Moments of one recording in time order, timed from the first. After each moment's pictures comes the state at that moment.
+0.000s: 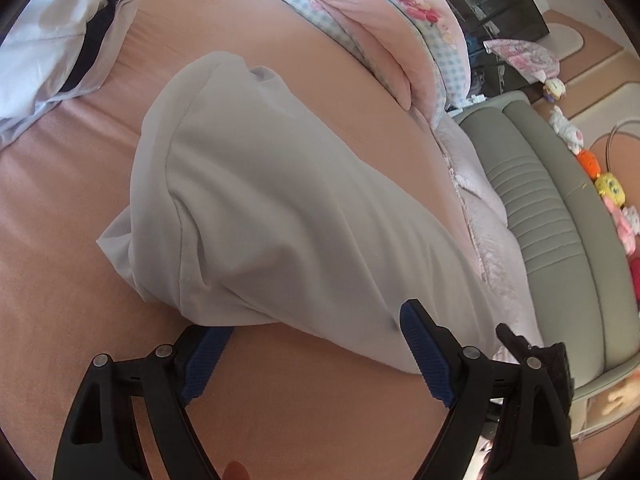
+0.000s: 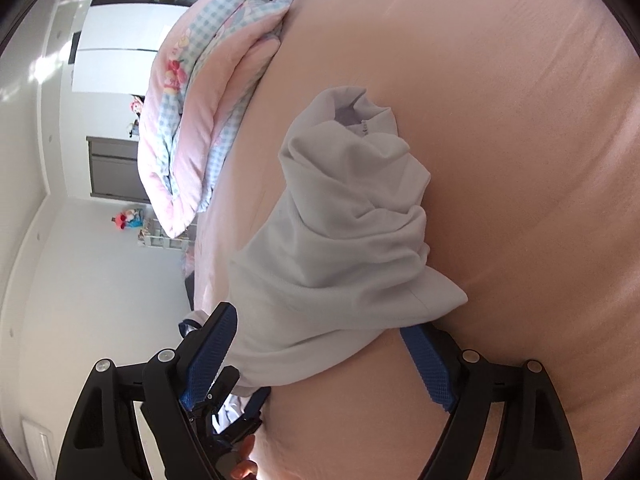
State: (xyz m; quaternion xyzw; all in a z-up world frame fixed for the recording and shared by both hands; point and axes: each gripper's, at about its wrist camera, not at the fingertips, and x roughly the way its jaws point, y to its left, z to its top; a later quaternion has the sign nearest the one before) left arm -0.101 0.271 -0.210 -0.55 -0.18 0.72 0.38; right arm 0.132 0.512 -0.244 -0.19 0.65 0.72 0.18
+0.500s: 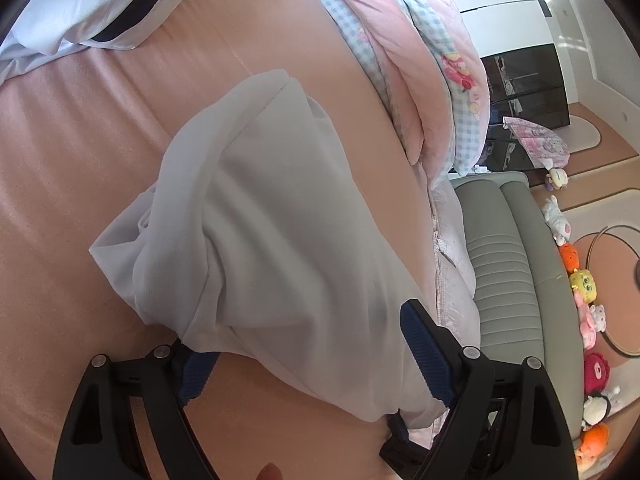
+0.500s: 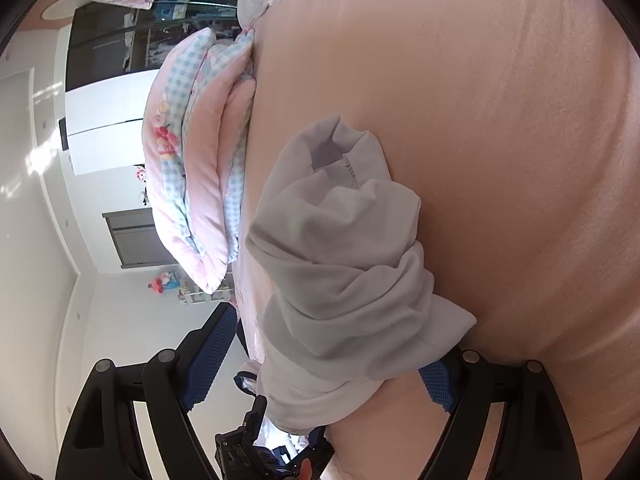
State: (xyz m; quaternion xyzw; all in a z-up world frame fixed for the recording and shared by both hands) left arm -0.122 0.268 -0.218 -0.55 -0.32 0.69 0.34; right arm 0.142 0.527 -0.262 -0.10 0.74 0.64 0.18
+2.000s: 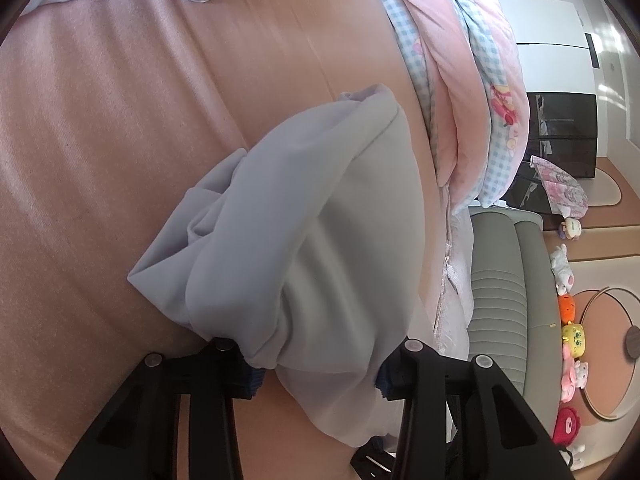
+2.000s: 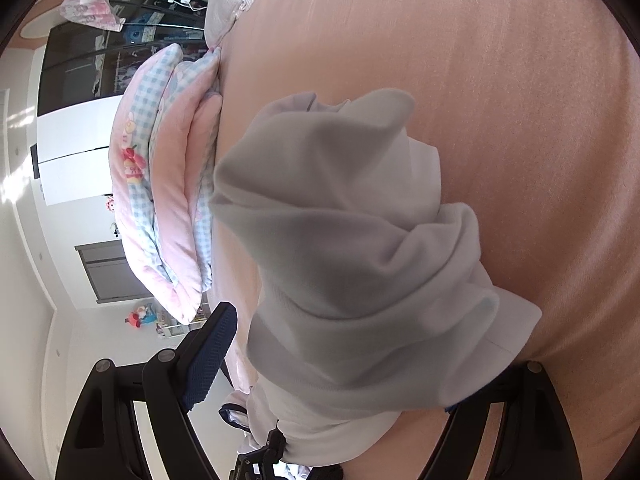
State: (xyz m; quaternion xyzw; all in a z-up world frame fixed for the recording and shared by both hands) left arm -0.137 0.268 -0.243 -0.59 -0.36 0.67 0.28; right arm 0.108 0.510 -0.263 -0.11 0.73 0.63 0.26
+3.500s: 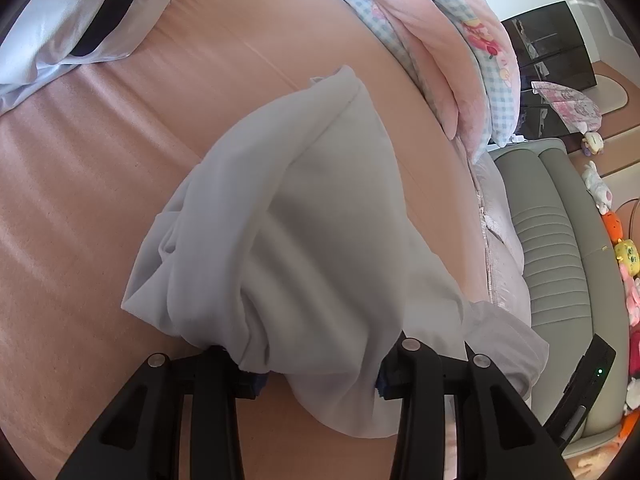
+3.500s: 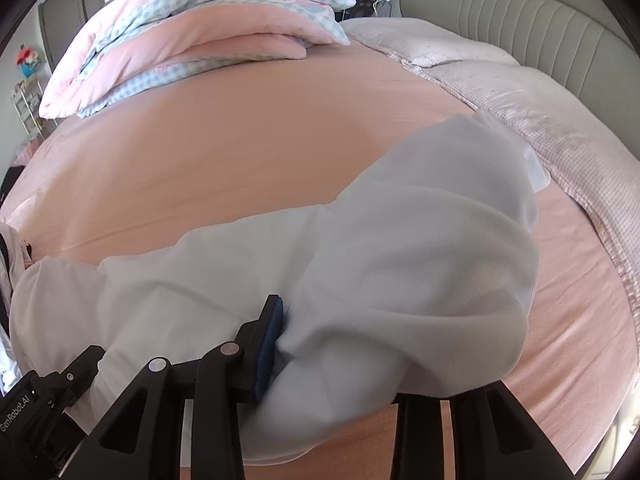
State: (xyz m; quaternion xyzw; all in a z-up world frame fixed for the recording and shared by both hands) left arm -0.127 0.292 -0.231 -0.58 -0.21 0.73 0.31; right arm -0.013 0.462 -0.182 -0.41 0.22 0.77 0.43
